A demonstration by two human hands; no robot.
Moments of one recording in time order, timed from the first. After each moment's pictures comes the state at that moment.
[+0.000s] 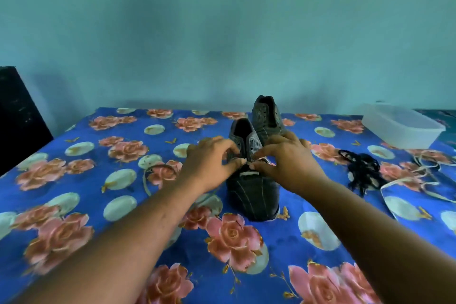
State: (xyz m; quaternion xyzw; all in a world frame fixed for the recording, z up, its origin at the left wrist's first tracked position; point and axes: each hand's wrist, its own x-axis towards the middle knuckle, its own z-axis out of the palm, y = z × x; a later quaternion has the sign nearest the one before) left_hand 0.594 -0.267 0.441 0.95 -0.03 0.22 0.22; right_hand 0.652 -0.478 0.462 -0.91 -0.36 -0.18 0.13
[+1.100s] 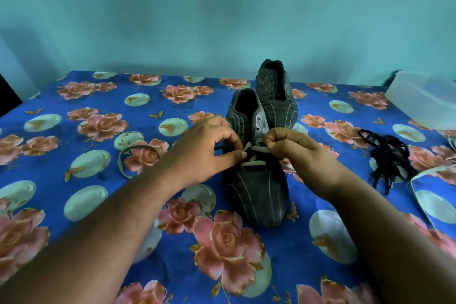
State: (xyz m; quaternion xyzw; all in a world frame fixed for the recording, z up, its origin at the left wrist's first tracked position) left_hand 0.610 -0.254 0.423 0.91 -0.12 0.16 0.35; right_hand 0.667 -0.483 0.439 -0.73 -0.32 0.19 0.58
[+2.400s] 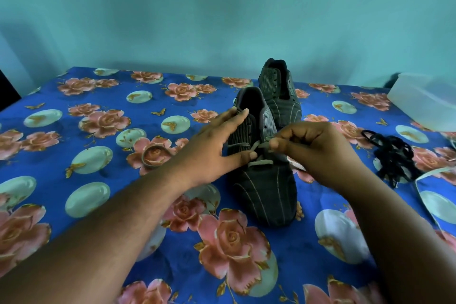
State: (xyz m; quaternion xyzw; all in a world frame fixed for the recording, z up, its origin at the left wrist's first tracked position) left_hand 0.605 -0.262 0.421 0.92 -0.07 0.07 0.37; right_hand 0.658 -0.489 0.452 -0.81 -0.33 0.01 0.49
